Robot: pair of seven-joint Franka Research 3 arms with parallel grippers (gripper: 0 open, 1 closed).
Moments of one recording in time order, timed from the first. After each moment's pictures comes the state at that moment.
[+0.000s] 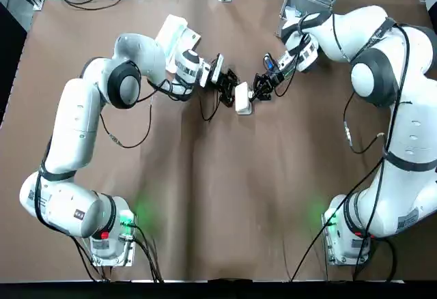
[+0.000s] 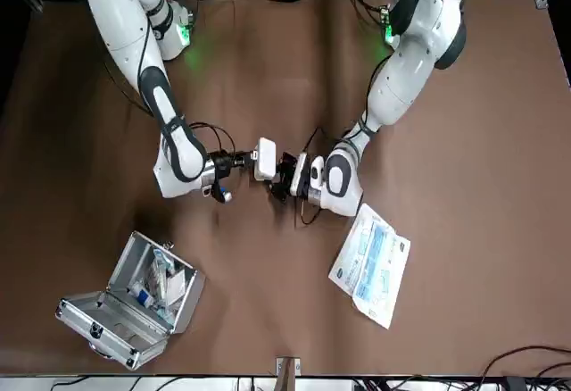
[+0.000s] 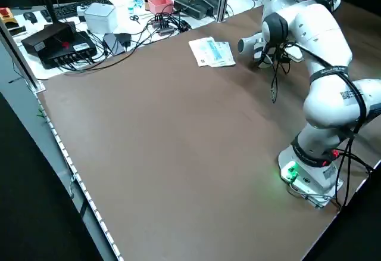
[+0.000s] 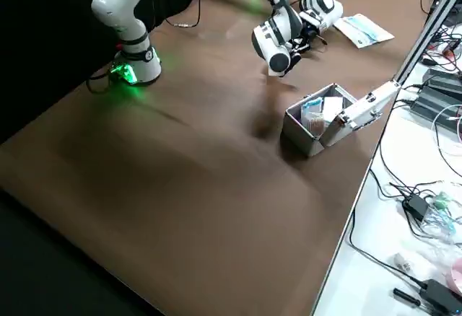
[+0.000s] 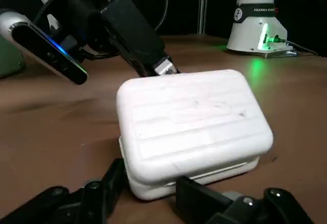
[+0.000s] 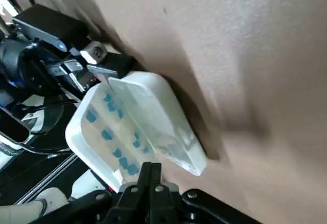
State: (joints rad) left arm -0.35 1.13 -0.36 -1.42 -1.32 2.14 2.46; right arm 0.34 0.66 0.04 -1.95 1.23 1.95 -0.32
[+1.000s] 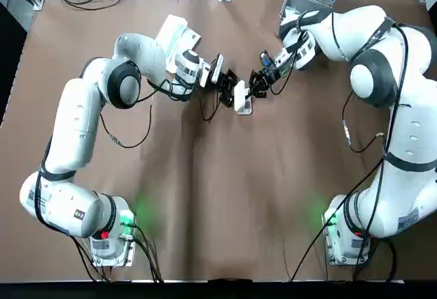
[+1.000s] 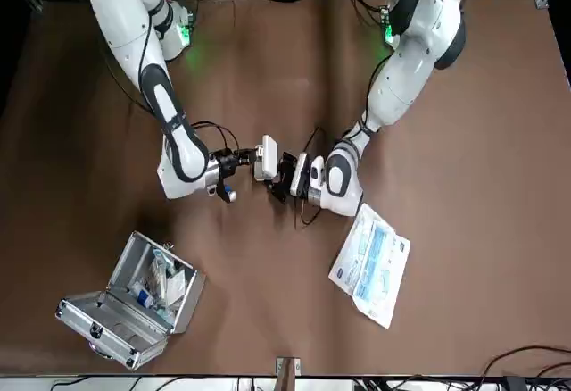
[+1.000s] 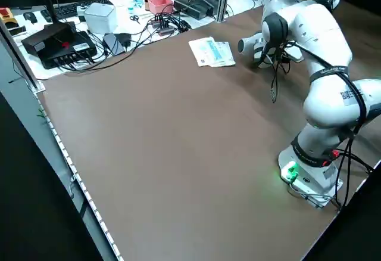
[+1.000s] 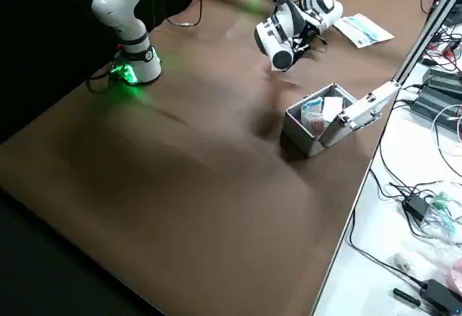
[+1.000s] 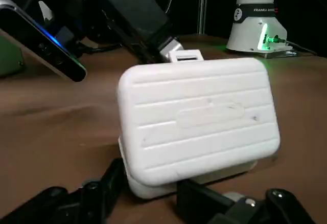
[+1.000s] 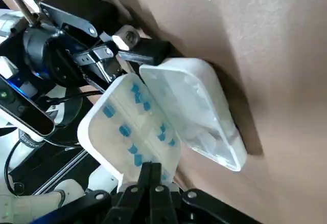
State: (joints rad) left arm -0.35 1.13 -0.36 -1.42 -1.32 2.14 2.46; right arm 0.36 0.66 0.05 -1.93 1.28 1.91 -0.29
